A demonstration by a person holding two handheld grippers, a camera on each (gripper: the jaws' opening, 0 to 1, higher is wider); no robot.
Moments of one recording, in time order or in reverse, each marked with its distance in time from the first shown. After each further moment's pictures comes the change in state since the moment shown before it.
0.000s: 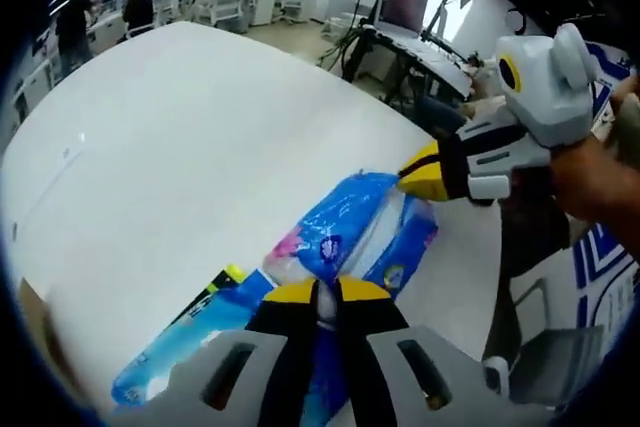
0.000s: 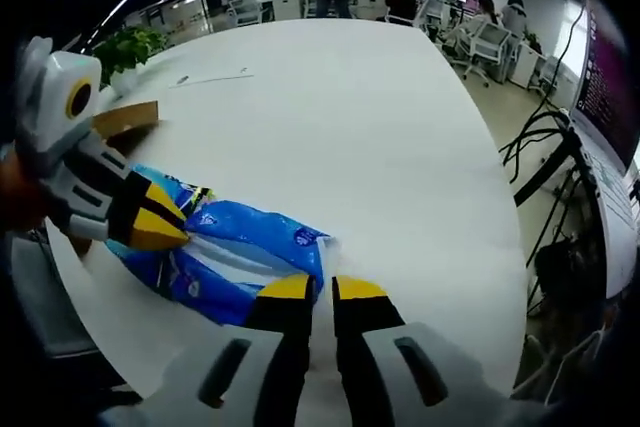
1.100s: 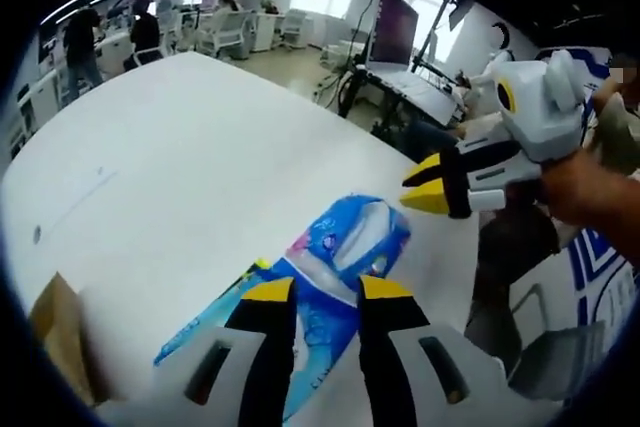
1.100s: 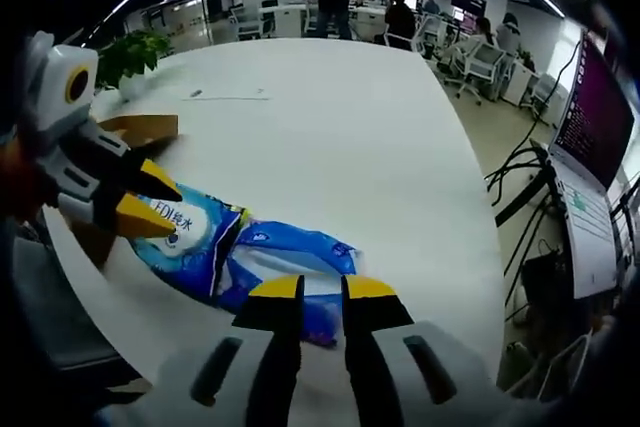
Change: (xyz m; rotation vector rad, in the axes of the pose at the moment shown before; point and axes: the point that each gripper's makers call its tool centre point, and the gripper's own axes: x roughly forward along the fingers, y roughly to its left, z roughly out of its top) left arm -0.080 -0.002 0.007 0.017 -0.112 -0.004; right arm -0.053 0.042 0.023 -0.041 -0.048 -0.044
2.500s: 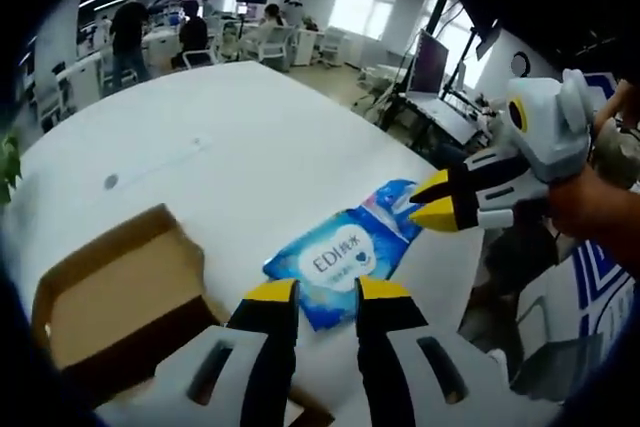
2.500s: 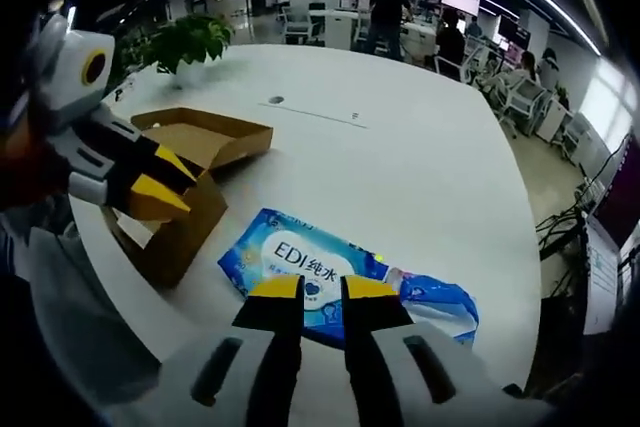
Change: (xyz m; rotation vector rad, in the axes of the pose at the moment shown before) left arm -0.140 0.077 -0.058 -0.106 -0.082 0.119; right arm -0.002 0.167 0.054 -0.144 -0.022 0.113
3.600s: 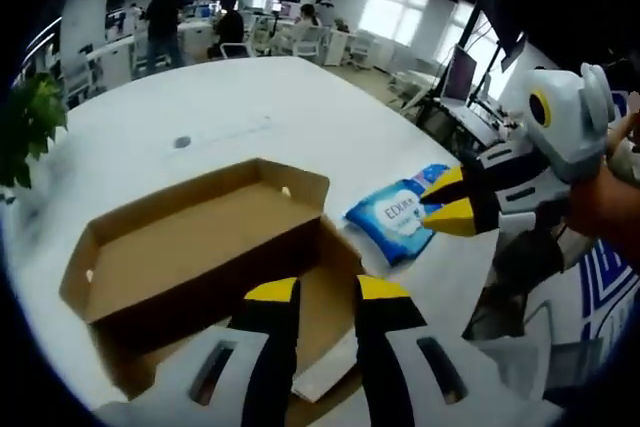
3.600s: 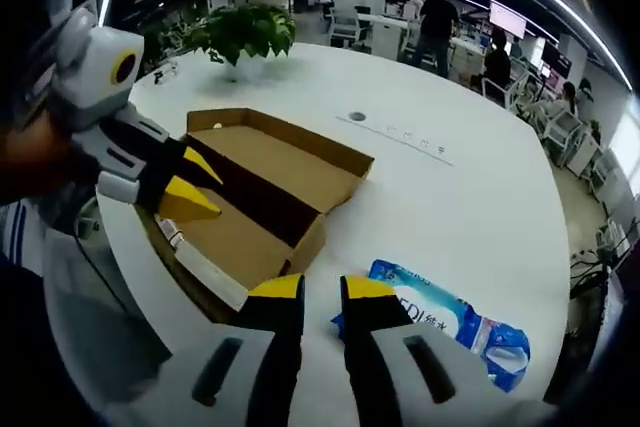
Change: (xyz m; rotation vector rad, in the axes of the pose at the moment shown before) left arm -0.087 0.085 -0.052 -0.081 -0.012 0.084; right arm 0.025 0.138 0.048 -0.135 -0.006 0.128
